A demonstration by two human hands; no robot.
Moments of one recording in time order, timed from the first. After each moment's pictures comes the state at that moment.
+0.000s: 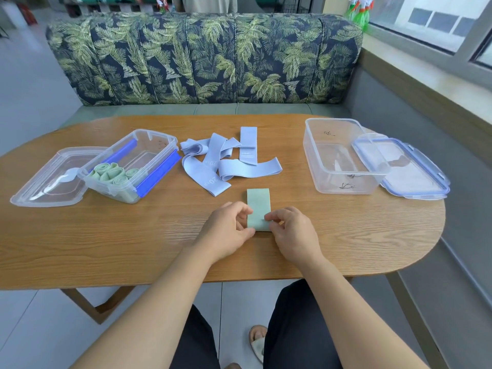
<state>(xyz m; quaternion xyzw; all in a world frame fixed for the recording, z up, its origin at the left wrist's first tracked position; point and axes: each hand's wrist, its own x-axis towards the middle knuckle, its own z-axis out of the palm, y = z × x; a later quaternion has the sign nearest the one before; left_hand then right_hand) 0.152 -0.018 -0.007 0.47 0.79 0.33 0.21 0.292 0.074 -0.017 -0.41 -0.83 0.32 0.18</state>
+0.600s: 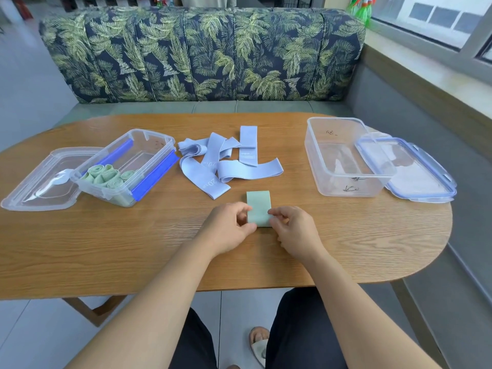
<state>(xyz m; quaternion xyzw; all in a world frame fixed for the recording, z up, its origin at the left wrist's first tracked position) 0.137 -0.001 -0.009 0.47 0.80 0.31 0.22 0.282 0.095 -0.022 -0.41 -0.79 0.40 0.20</state>
